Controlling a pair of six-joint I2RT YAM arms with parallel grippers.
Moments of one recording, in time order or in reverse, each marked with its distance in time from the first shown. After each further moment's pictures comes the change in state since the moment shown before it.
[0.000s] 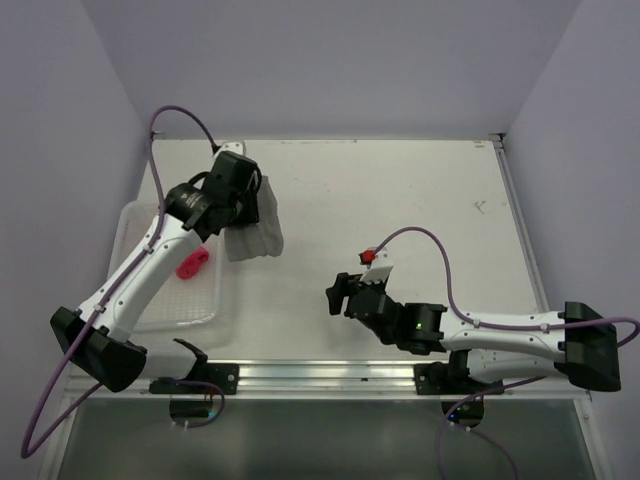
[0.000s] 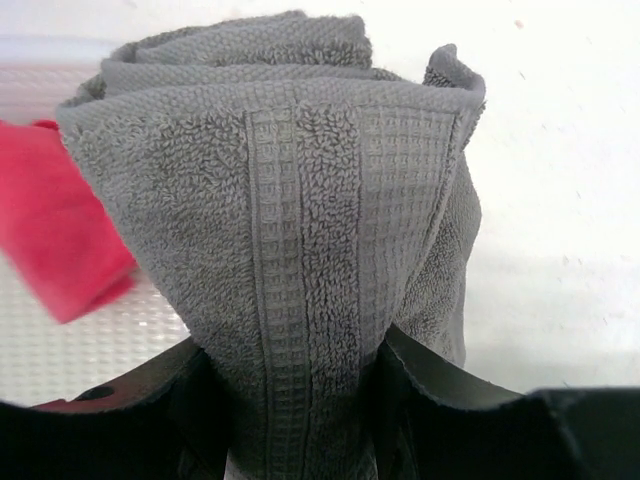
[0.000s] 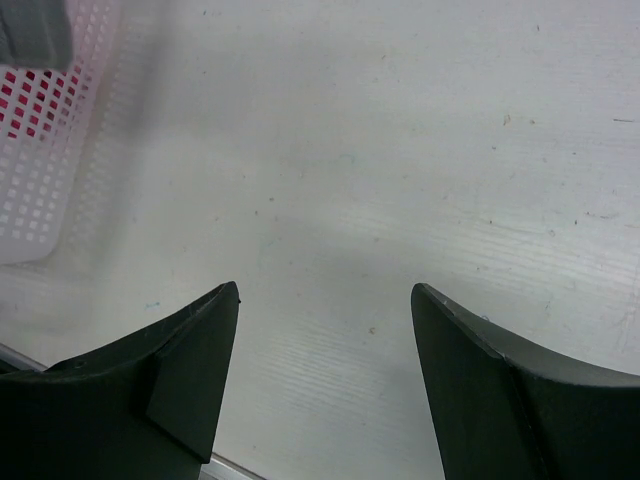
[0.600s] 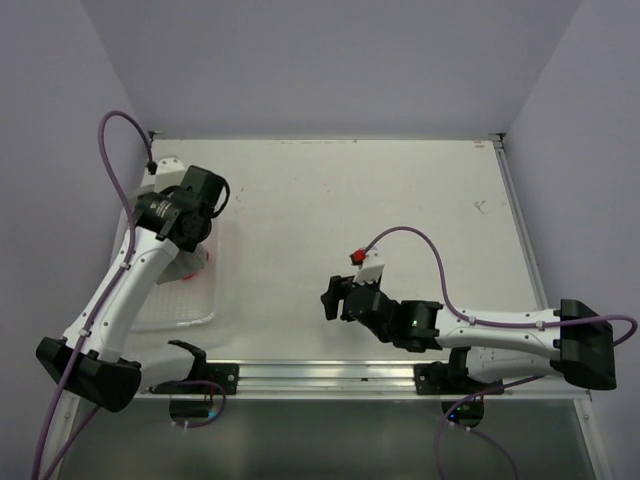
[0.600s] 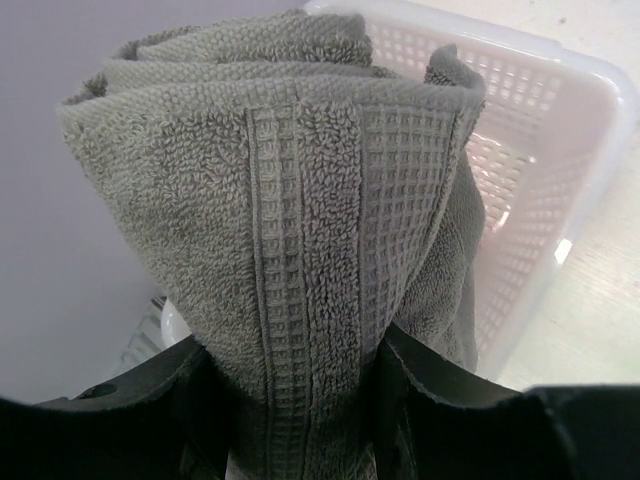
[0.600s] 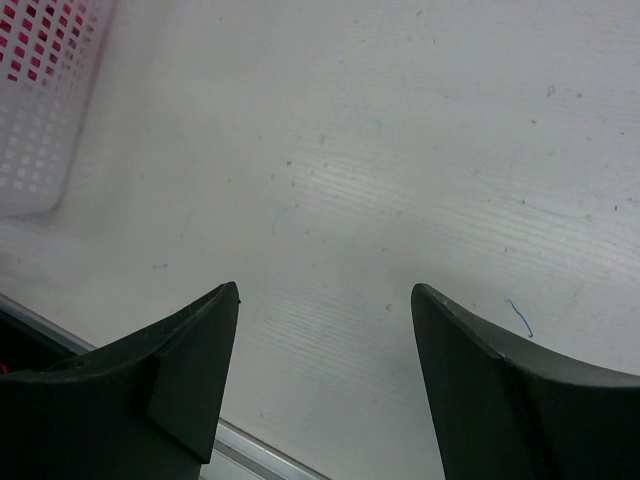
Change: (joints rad) left arm 0.153 -0.100 0.022 -0.361 -0.545 -0.087; right arm -0.011 0.034 0.032 -0.035 -0.101 -0.017
